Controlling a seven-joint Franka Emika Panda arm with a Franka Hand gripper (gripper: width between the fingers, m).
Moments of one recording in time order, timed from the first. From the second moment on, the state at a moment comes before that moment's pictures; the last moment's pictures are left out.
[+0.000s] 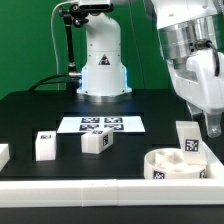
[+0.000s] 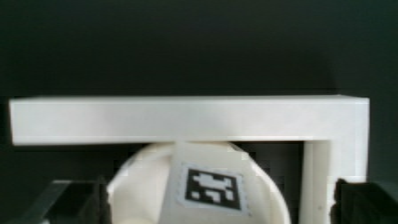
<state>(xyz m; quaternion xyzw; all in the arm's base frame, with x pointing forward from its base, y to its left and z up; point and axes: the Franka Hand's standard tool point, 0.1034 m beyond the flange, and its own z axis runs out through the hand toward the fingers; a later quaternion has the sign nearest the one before) 0.613 0.122 0.084 -0.71 0.69 0.03 0.12</state>
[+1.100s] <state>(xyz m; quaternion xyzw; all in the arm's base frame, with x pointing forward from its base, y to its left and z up) 0.625 0.111 0.111 -0.95 0.30 -0.01 0.11</state>
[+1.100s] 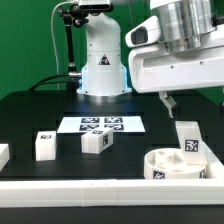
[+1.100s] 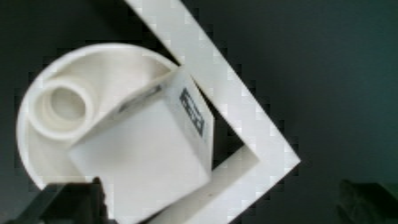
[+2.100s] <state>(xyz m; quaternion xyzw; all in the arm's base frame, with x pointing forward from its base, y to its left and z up) 0.622 0.120 0.111 -0.99 -0.14 -0.04 0.05</state>
